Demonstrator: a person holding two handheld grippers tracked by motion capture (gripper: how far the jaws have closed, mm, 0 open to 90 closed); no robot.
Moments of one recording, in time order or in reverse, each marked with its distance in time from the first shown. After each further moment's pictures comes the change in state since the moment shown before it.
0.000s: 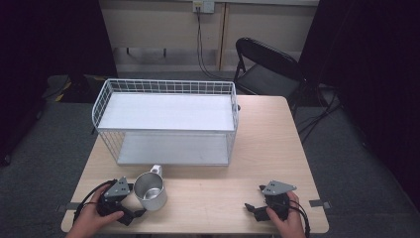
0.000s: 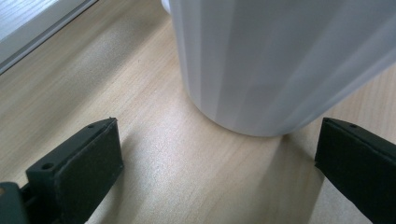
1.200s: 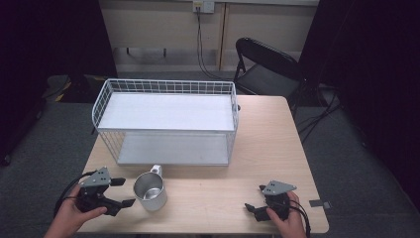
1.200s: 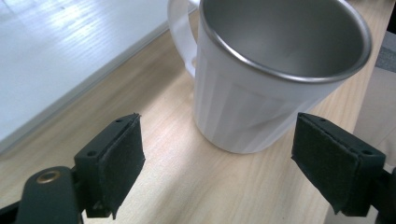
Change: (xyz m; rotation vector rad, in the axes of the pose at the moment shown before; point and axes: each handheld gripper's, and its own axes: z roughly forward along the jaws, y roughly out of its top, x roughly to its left) left arm 0.005 0.025 -0.063 -0.087 -0.004 -0.078; right arm -0.001 0.000 0.000 0.002 0.007 -0.004
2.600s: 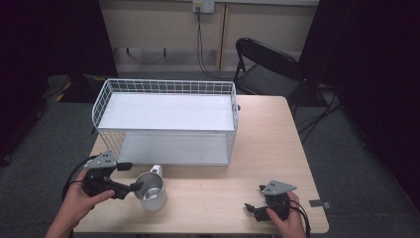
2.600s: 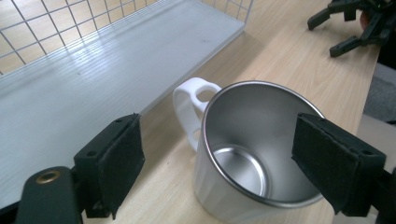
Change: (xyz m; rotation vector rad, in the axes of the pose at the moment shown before) left arm 0.004 0.050 0.004 -0.074 0.005 -0.028; right arm 0.000 0.000 0.000 -0.001 0.001 0.000
